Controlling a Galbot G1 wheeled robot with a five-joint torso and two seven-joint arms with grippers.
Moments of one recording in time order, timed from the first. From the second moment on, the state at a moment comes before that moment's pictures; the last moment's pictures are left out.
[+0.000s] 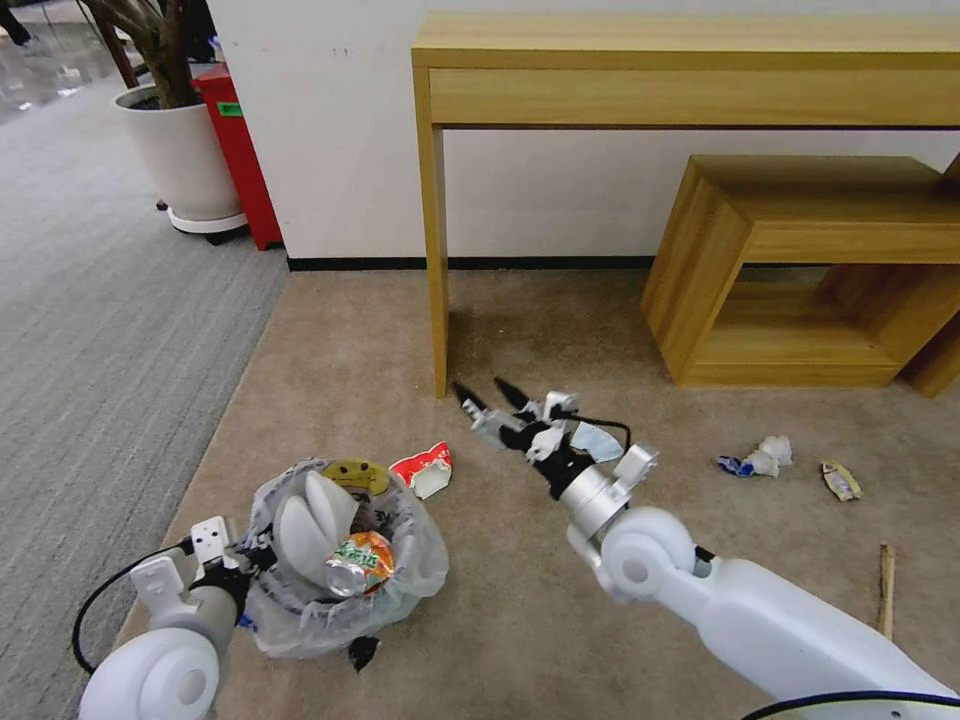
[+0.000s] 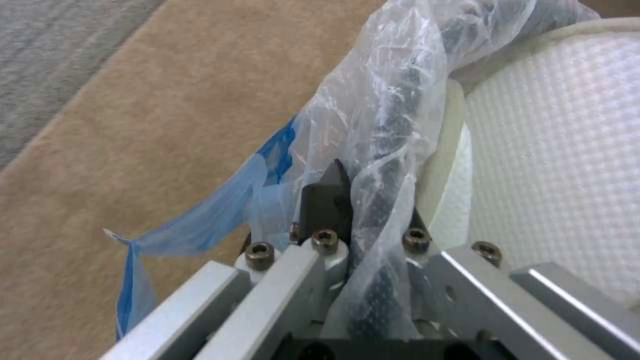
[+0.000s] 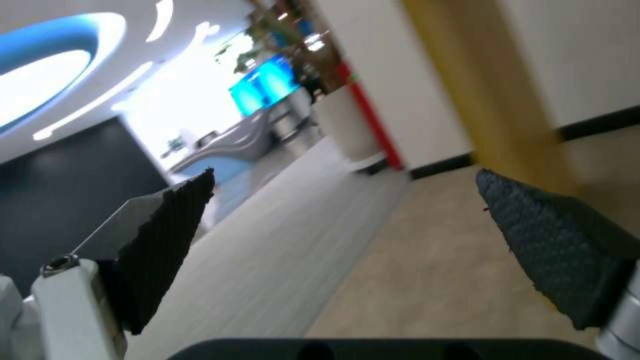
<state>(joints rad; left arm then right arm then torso) 1.61 -1.26 -0.73 -2.17 -0.79 0.59 -0.40 -0.76 0.84 -0.30 1.90 1.22 0.28 0.07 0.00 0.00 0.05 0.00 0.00</state>
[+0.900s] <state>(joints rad) 1.71 -1.28 -0.92 -2.22 -0.79 0.60 -0.41 -1.00 0.85 -0.01 1.73 0.86 0.28 0.31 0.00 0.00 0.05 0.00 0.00</state>
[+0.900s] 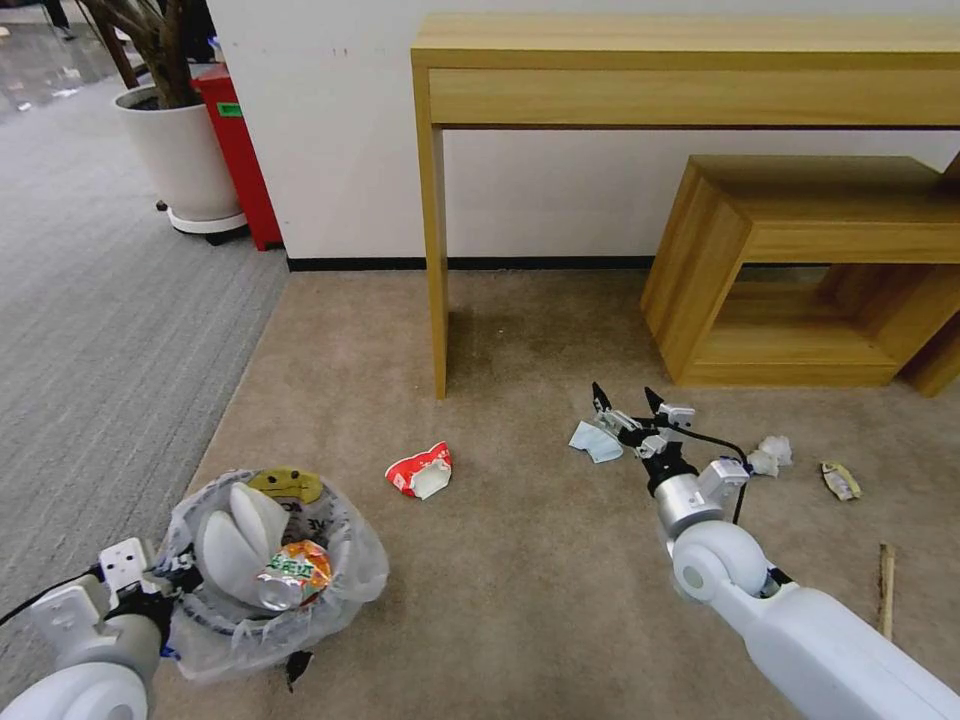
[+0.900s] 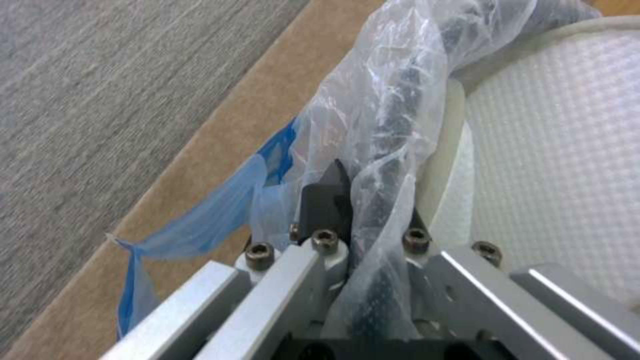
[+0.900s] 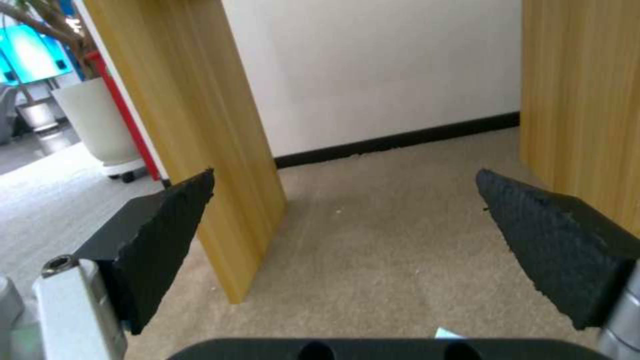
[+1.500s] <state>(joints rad) 1.68 -1.23 -0.95 -2.19 -0.86 0.62 -0.42 -0.99 0.87 -0.01 1.65 0.78 0.32 0.30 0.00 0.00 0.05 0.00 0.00</state>
